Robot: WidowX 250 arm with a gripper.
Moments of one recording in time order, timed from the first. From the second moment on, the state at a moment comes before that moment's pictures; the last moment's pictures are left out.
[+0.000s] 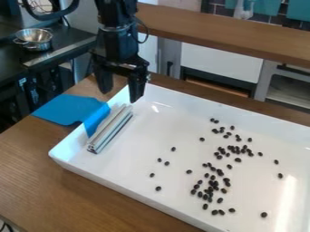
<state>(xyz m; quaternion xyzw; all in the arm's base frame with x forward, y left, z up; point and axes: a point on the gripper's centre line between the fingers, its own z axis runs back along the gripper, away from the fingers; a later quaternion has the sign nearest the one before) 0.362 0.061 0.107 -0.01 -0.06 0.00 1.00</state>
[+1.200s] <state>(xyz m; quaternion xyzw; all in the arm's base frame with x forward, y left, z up) 0.368 0.080 0.047 0.01 -0.05 0.07 1.00</state>
